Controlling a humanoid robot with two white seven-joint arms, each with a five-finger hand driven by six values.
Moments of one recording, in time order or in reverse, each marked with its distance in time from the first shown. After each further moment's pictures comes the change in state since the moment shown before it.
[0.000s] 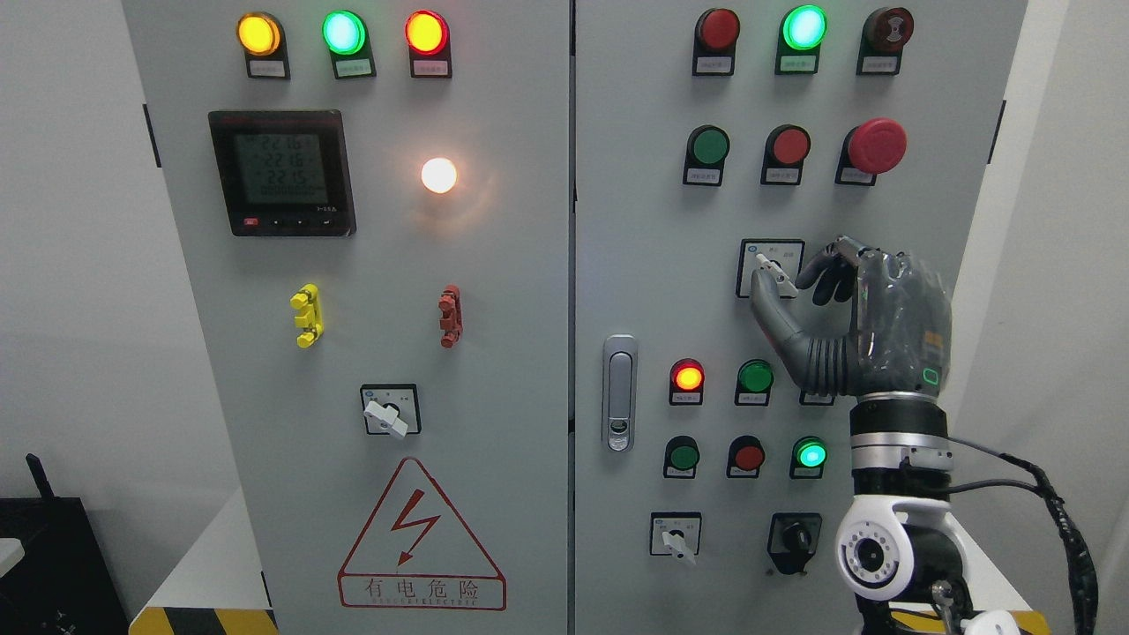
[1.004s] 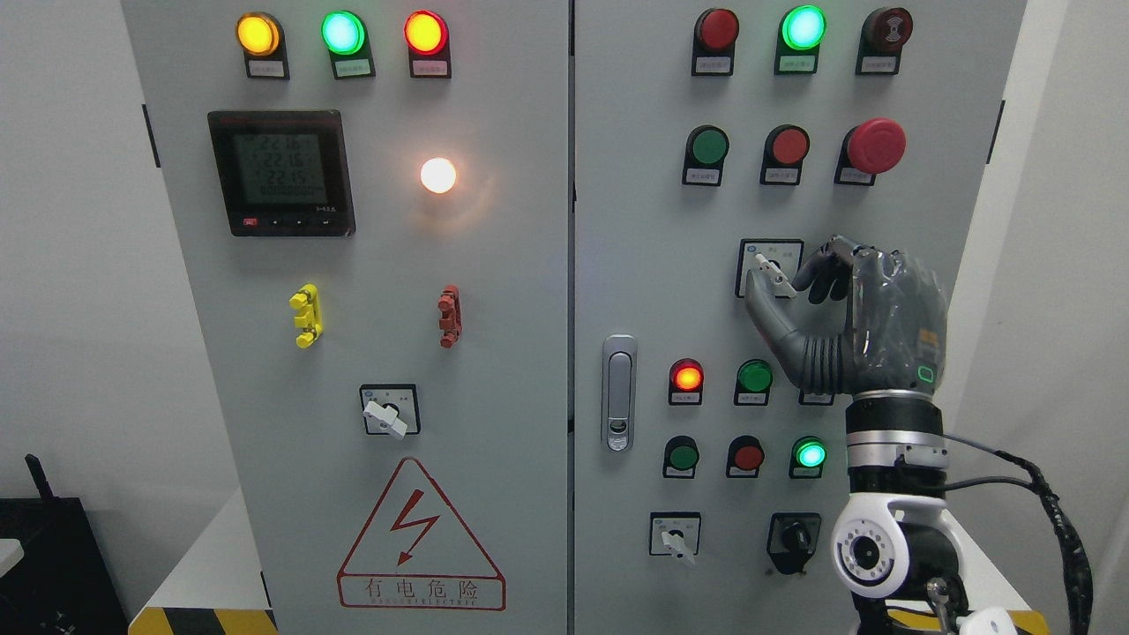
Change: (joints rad) left arm 0.000 0.000 0.000 0.000 0.000 0.000 0.004; right arm -0.006 0.001 0.009 0.005 0.007 0.001 0.000
